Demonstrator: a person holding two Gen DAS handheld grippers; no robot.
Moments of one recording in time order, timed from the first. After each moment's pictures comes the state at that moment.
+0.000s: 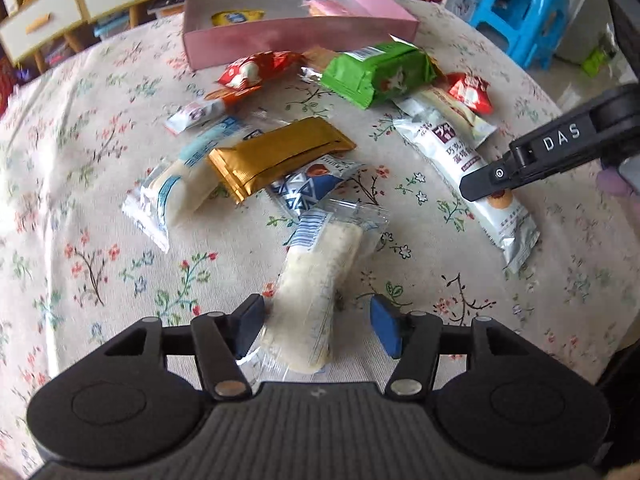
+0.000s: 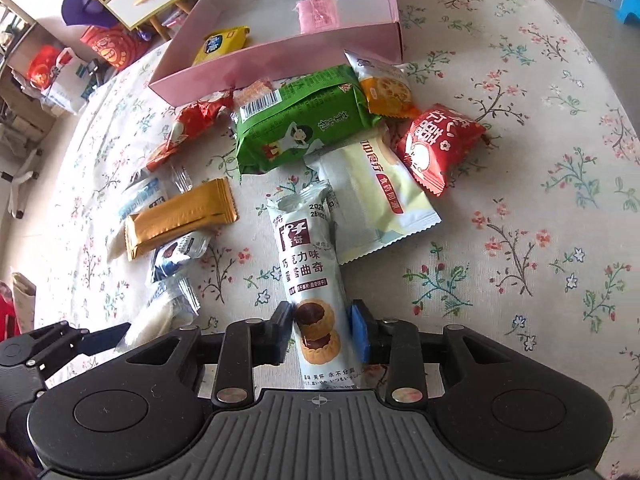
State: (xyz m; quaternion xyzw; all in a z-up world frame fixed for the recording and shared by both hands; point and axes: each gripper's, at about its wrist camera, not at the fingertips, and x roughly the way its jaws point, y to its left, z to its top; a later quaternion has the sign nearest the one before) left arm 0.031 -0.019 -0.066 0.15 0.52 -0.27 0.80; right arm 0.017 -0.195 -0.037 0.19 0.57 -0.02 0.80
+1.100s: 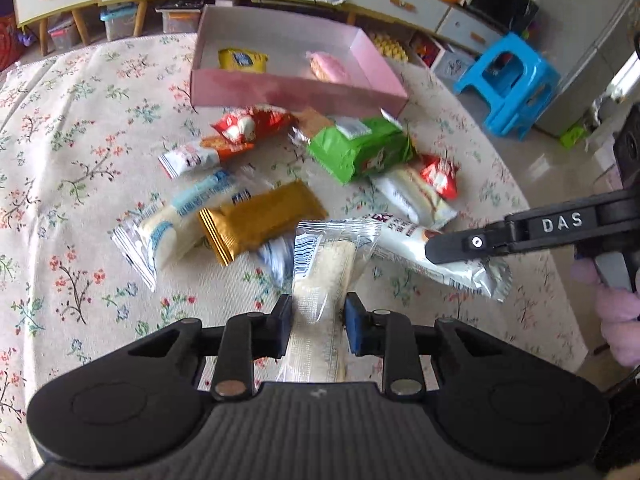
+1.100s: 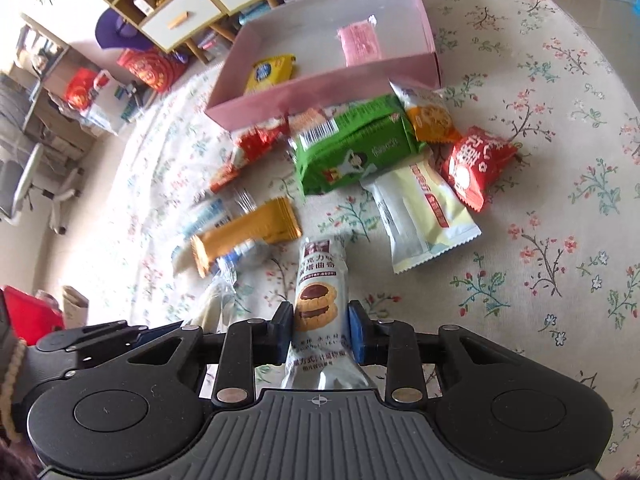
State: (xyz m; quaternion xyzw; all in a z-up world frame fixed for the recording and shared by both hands) left arm 0.051 -0.009 -0.029 0.01 0.51 -0.30 0.81; right arm 0.013 -0.195 -0.001 0.25 0.53 0.03 0.81
